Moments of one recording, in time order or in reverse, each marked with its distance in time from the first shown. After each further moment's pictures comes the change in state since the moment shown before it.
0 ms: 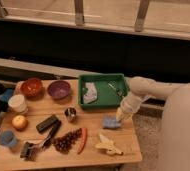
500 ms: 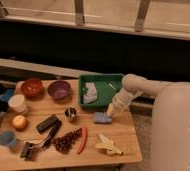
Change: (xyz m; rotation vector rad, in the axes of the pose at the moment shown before) arm -0.035 0.062 0.029 -0.111 -0.002 -0.112
